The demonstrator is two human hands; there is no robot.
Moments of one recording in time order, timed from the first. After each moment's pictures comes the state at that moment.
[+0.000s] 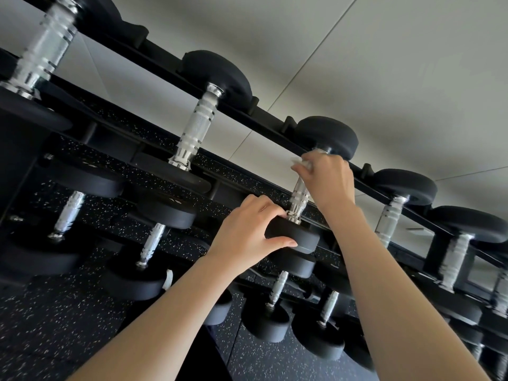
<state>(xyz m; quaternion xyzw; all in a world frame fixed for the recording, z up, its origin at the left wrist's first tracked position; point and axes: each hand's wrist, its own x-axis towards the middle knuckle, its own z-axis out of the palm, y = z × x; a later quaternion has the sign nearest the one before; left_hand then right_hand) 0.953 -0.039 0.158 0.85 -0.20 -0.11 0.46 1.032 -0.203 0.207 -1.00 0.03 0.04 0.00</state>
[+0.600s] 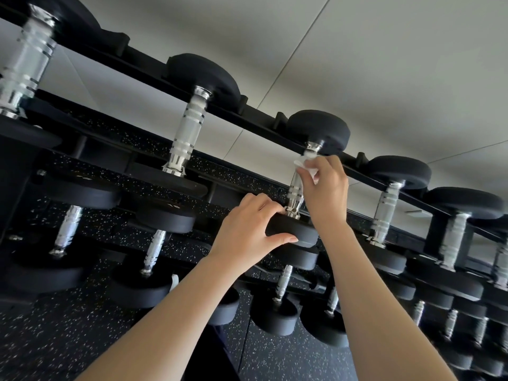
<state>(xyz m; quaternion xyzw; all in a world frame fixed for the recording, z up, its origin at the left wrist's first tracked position) 0.956 -0.038 0.160 0.86 -0.23 -0.11 0.44 0.996 -0.203 0.182 -0.97 0.11 -0.13 0.17</state>
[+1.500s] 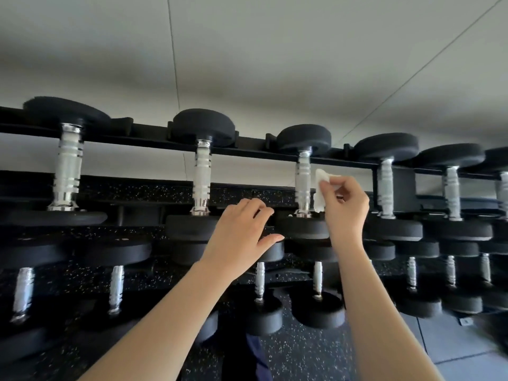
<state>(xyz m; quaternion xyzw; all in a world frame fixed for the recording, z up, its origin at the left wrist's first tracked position) 0.918 -0.167 0.192 0.87 -0.42 -0.03 0.25 0.873 -0.349 0.235 -0.80 0.37 -0.24 0.42</state>
